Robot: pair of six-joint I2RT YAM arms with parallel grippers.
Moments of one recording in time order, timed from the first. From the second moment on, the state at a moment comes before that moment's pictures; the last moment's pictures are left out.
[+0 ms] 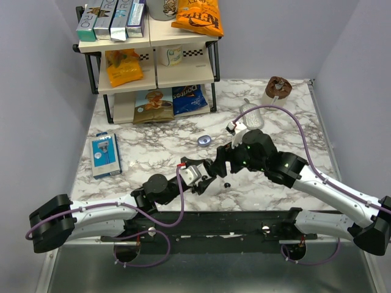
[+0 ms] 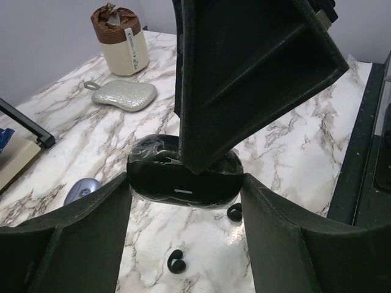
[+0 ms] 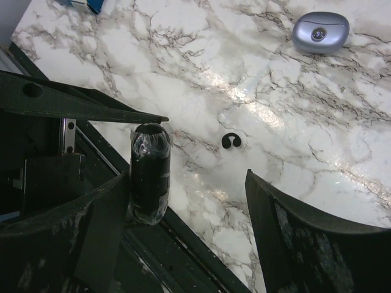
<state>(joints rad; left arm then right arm) -1.13 0.97 0.29 0.77 -0.11 0.12 0.88 1.07 0.95 -0.43 -0.04 0.36</state>
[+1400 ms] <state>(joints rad) -1.13 0.94 0.27 0.77 -0.14 0.12 0.88 0.99 0.95 -0.45 0.00 0.36</state>
